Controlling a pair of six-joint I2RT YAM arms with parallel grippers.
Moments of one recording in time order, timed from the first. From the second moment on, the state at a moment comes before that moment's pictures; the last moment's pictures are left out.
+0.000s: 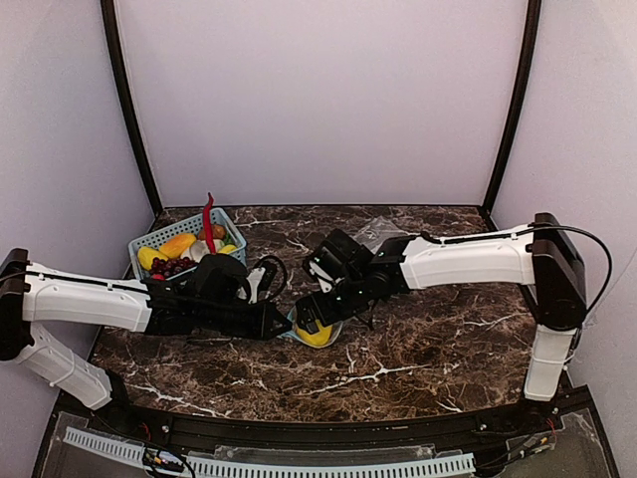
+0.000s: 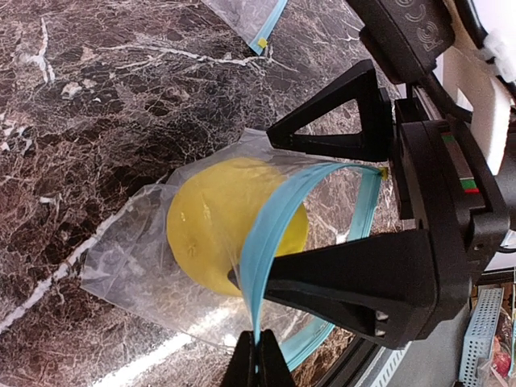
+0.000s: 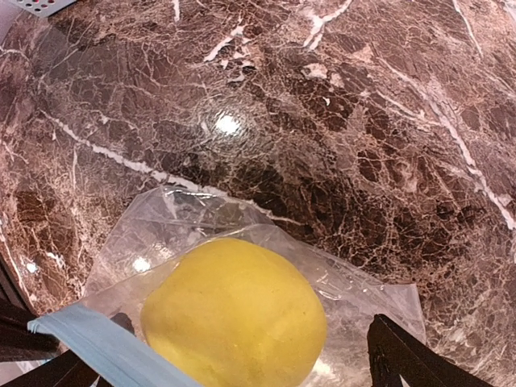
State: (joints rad) left arm -0.95 1.36 0.72 -0.04 0.15 -0.73; right arm 1.05 1.89 1.39 -0.52 0.01 0.45
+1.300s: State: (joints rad) left arm -0.95 1.36 0.78 -0.18 0.07 -0.70; right arm 1.02 1.87 1.40 -0.64 0.12 0.50
